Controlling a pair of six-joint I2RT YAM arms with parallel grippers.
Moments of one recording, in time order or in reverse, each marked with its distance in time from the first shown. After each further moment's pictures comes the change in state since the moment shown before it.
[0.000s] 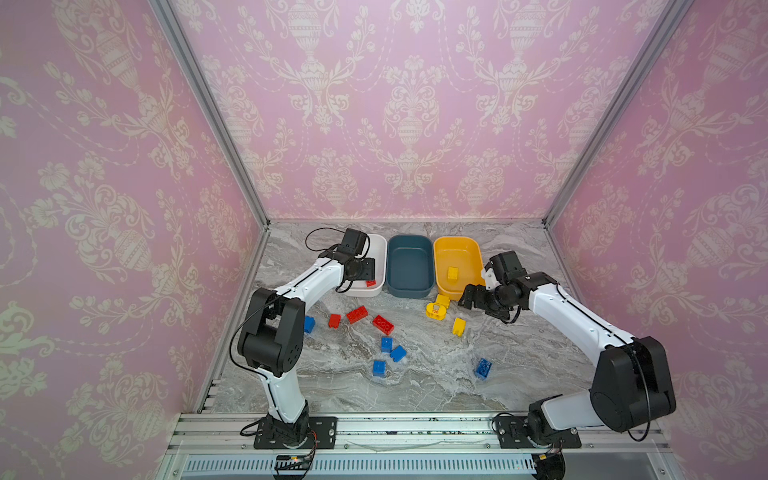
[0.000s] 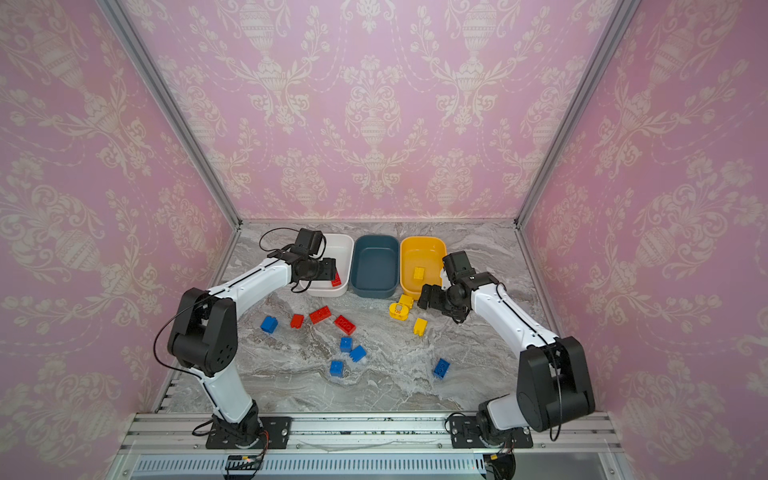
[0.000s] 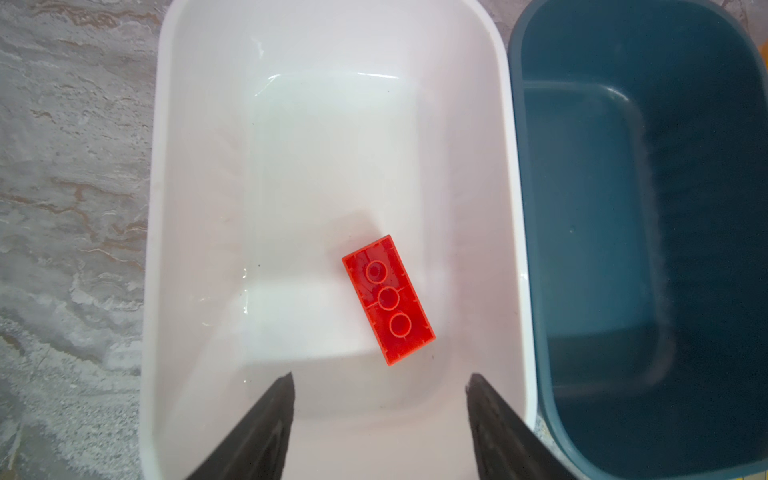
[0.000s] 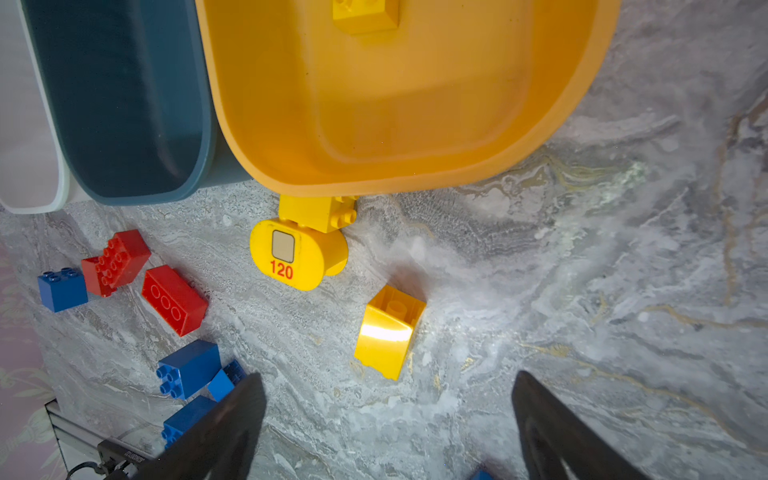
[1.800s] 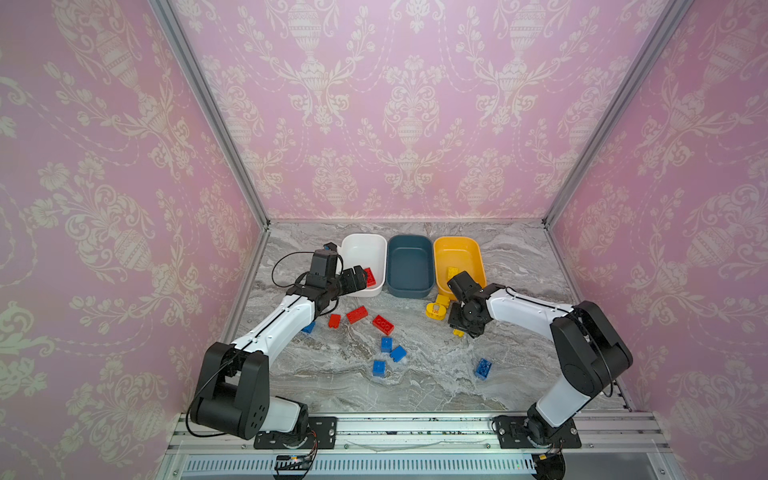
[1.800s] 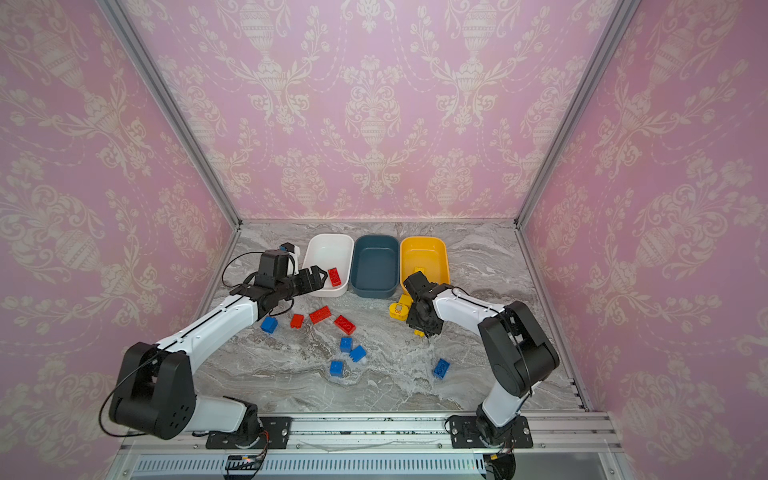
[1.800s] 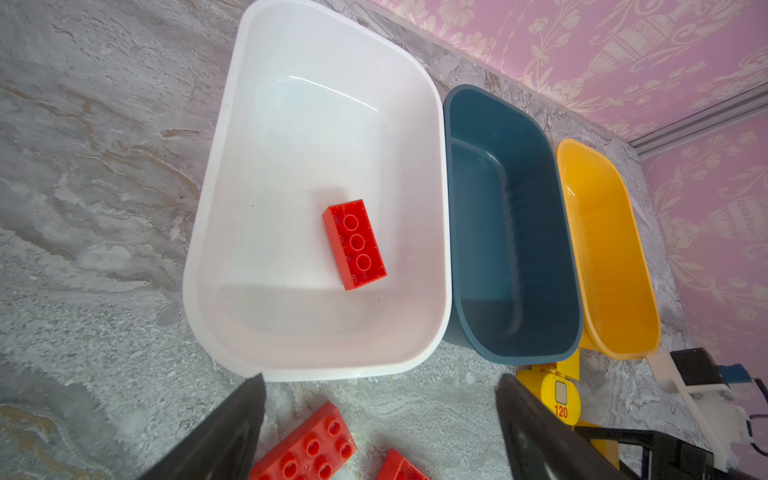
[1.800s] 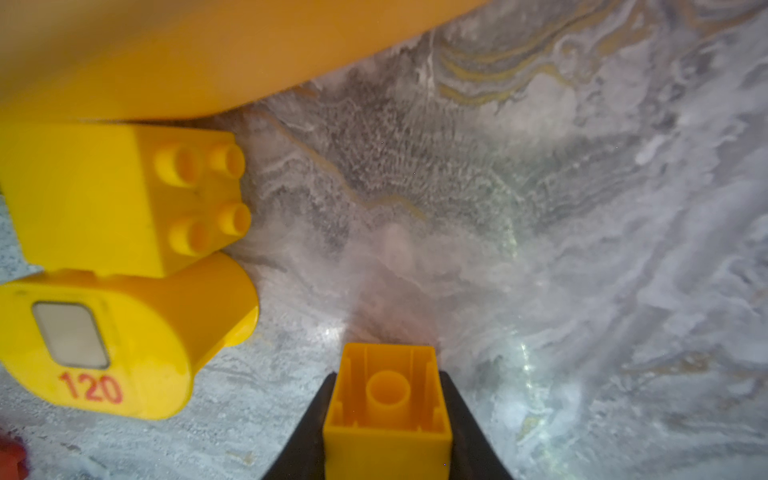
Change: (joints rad) left arm 0.086 -0.398 -0.420 0.277 0.202 -0.206; right arm 0.241 0.241 -0.050 0.117 0.269 0.352
